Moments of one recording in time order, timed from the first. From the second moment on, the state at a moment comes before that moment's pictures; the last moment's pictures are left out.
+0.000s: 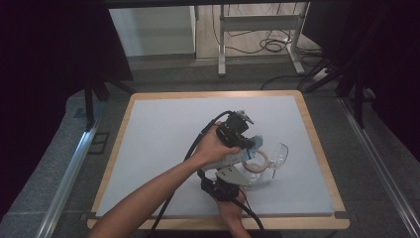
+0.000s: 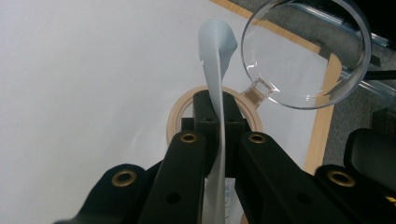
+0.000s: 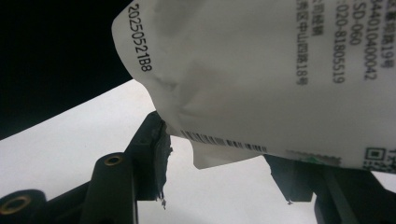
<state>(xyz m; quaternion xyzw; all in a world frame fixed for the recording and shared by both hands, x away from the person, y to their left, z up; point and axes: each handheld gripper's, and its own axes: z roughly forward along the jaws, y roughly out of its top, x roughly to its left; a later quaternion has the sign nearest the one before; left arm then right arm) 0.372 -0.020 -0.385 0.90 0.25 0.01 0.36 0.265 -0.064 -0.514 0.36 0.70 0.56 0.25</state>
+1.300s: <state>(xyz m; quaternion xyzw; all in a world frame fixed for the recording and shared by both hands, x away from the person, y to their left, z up) 0.377 -0.039 -0.381 0.92 0.23 0.02 0.32 0.270 -0.069 -0.507 0.37 0.69 0.57 0.25</state>
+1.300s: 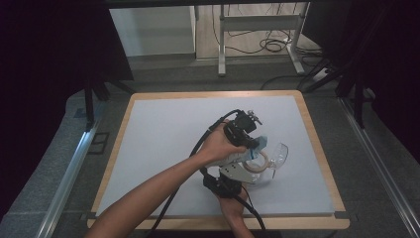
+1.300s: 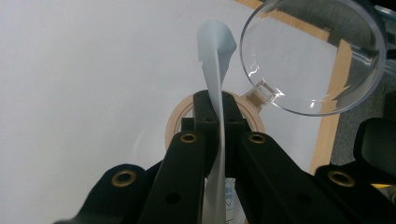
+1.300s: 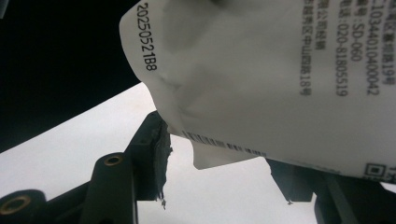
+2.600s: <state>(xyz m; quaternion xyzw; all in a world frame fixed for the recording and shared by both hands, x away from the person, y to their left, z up) 0.376 -0.047 -0.381 0.92 0.23 0.02 0.31 0.270 -0.072 -0.506 0.37 0.68 0.58 0.25</state>
